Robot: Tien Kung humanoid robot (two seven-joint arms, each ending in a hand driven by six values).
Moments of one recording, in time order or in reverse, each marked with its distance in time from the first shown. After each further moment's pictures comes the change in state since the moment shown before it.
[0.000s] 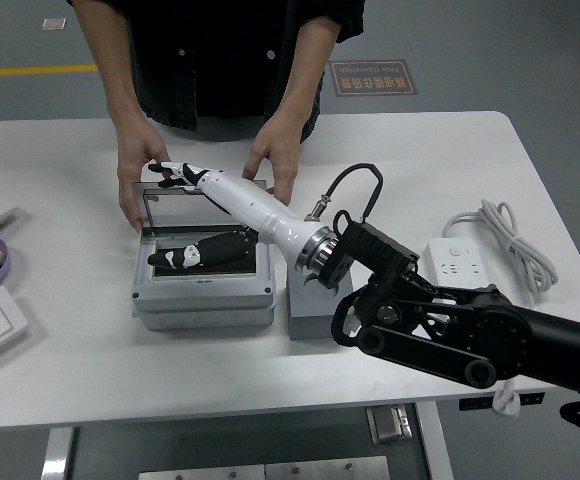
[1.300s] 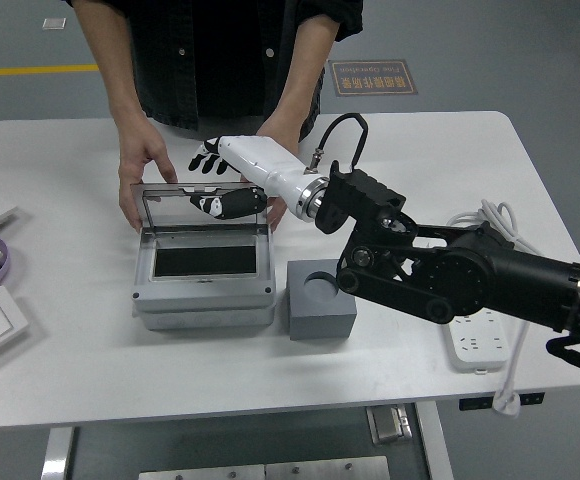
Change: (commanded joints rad) left arm -0.011 0.003 0.003 -0.001 0.010 -0.001 0.000; right arm 0.198 0.073 -0.170 -0.398 0.006 0.011 0.017
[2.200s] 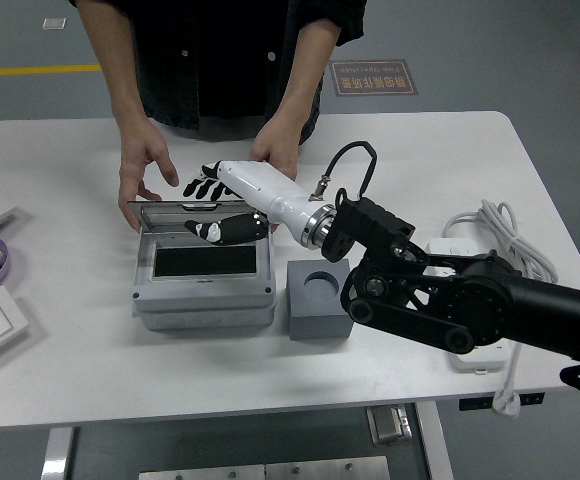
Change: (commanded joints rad) left arm 0.001 -0.007 -0.031 -0.003 0.041 0.000 0.006; right arm -0.107 -0.069 0.046 0.196 0.021 -0.022 -0.001
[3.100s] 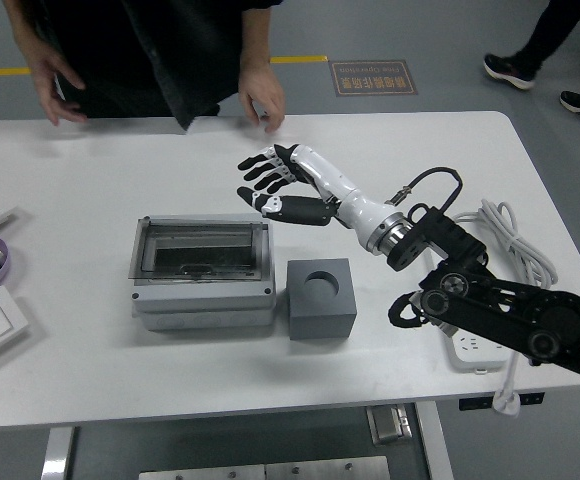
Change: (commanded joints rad) left arm 0.024 0.003 0.007 0.005 -0.035 0.006 -0.003; right arm -0.240 -0.225 0.260 0.233 0.335 -0.076 0.145
